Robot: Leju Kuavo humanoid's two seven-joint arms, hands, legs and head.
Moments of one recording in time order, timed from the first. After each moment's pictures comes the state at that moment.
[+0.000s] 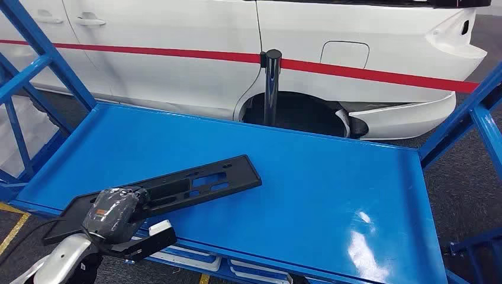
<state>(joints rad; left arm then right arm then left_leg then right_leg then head) -0.32 0.67 -0.85 -1.57 -0.64 0.04 0.55 -0.11 0.14 0.02 -0.25 0.10 -0.11 0.49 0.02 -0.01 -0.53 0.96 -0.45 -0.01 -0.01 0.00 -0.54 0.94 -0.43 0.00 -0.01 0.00</state>
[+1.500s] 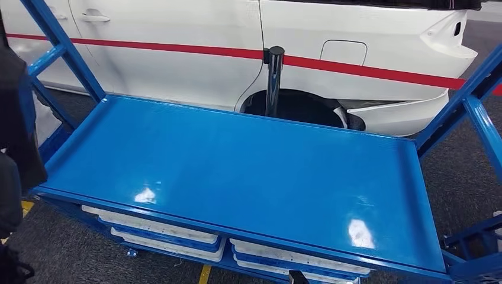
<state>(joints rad) -0.35 0.59 -0.59 -2.05 -0.78 0.68 0.54 -0.11 0.14 0.06 -0.25 0.00 -0.15 0.49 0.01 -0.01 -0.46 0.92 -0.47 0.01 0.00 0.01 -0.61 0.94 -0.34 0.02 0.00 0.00</state>
